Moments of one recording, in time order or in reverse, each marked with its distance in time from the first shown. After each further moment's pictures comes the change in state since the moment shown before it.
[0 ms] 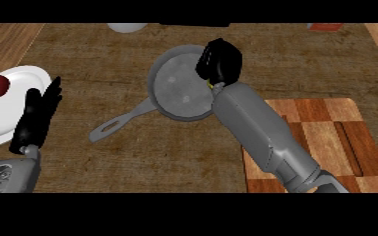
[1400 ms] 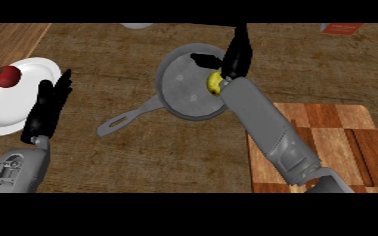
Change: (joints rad) left arm -0.064 -0.025 -0.018 0.021 -0.025 -0.014 0.011; right arm -0.042 0.004 -0.149 0.176 -0.586 -0.359 -0.615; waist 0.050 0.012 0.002
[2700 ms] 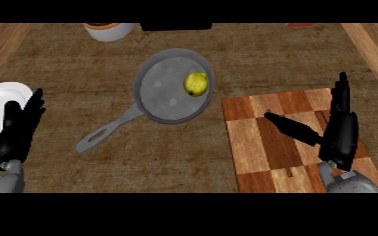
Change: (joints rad) left arm 0.158 0.030 0.099 -0.070 0.016 -0.001 -0.006; right arm 0.882 -0.475 0.086 -1.119 -0.034 0.082 0.140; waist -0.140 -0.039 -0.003
